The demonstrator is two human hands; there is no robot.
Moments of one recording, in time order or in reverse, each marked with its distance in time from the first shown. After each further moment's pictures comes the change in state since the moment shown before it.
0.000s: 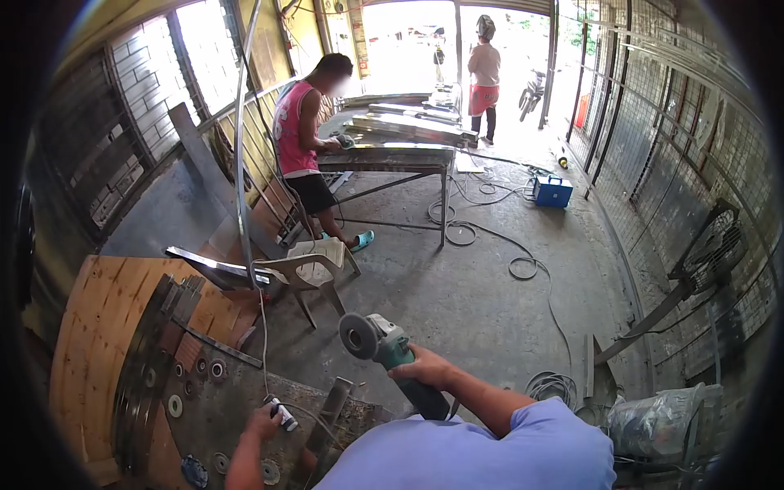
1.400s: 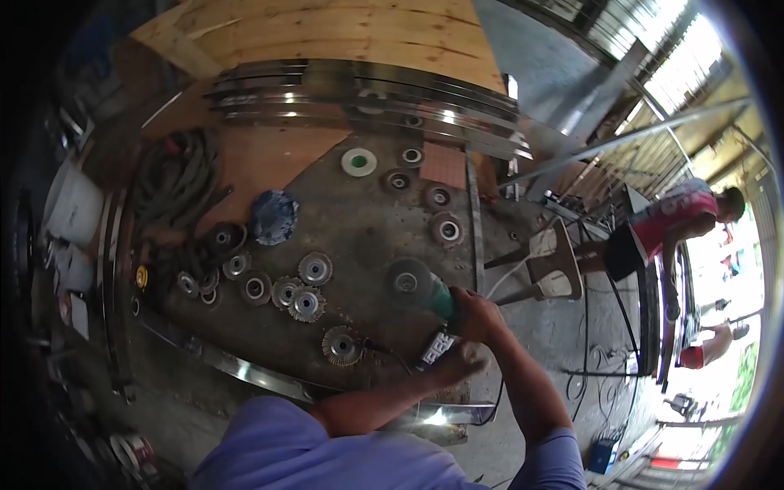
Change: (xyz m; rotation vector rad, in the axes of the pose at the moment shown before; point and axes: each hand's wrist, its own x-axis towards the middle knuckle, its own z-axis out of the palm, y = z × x) left_hand 0.032 0.076 0.039 -1.434 0.538 -0.065; right_hand 0.253 -0.119 0.398 -1.383 -0.833 -0.568
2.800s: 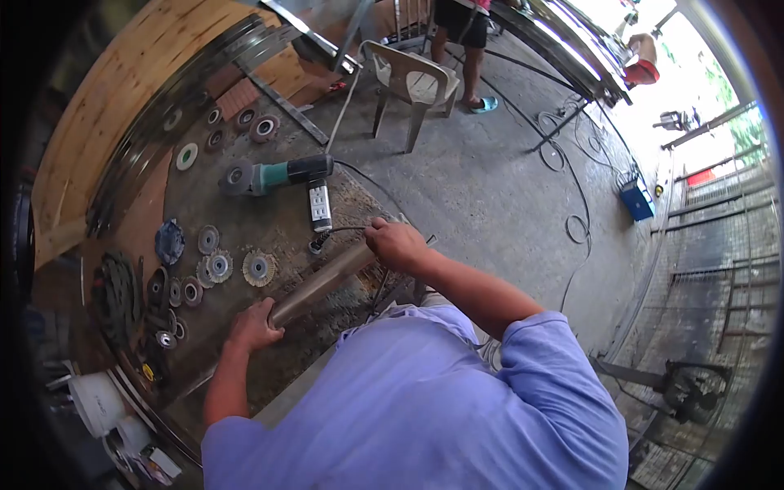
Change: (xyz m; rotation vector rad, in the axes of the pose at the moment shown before) left_hand -0.202 0.056 -0.202 1.465 -0.517 -0.297; right_hand -0.227 0.011 0.186 0.183 0.378 0.155
